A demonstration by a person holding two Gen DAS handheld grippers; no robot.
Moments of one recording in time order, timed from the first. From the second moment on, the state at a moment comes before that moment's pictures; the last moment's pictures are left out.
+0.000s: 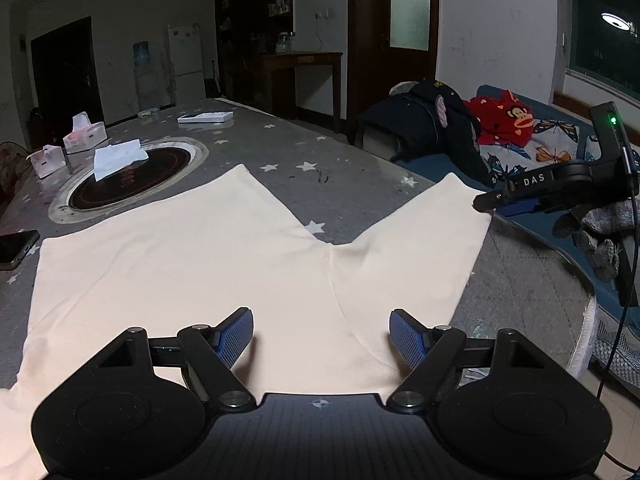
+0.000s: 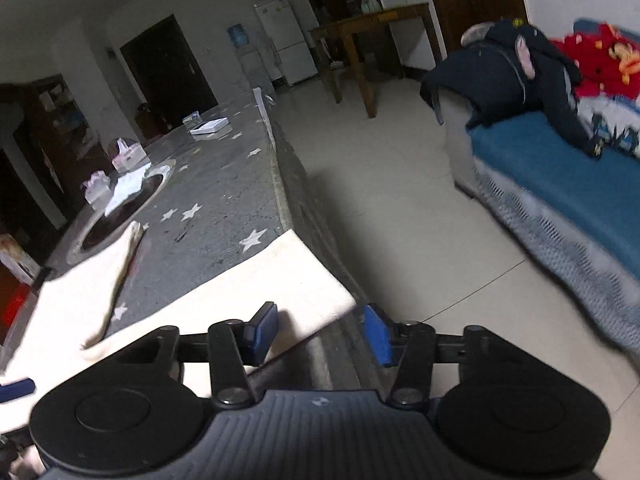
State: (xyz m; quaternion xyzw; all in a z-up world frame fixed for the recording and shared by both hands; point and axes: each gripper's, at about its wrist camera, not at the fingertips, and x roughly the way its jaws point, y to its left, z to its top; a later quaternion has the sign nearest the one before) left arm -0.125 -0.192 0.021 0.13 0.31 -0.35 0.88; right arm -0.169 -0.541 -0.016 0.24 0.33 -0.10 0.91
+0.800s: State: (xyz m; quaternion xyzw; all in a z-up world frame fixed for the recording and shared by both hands) left arm -0.122 -0.189 0.015 0.12 0.31 -0.34 0.88; right arm -0.176 -0.490 0.083 0.20 0.21 0.01 0.96
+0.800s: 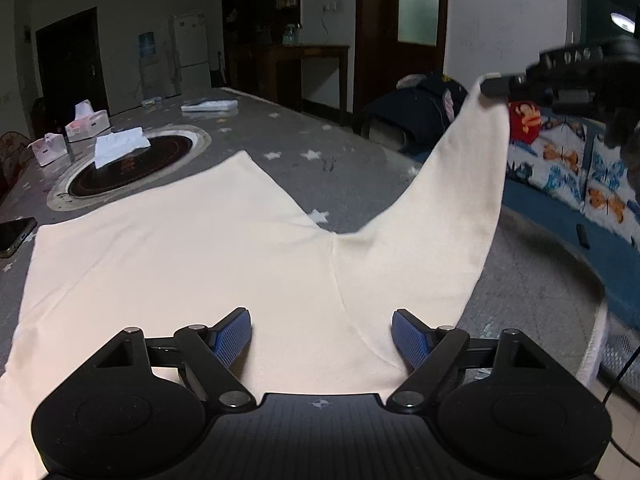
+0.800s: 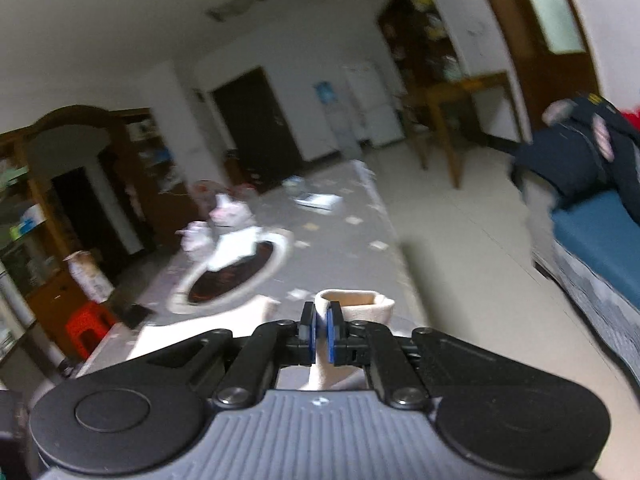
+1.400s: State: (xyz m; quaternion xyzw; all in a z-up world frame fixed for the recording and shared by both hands) left arm -0.129 -0.041 0.038 0.02 0.28 -0.21 0.94; right arm -0.109 -0.278 0.118 0.10 0.24 0.25 0.93
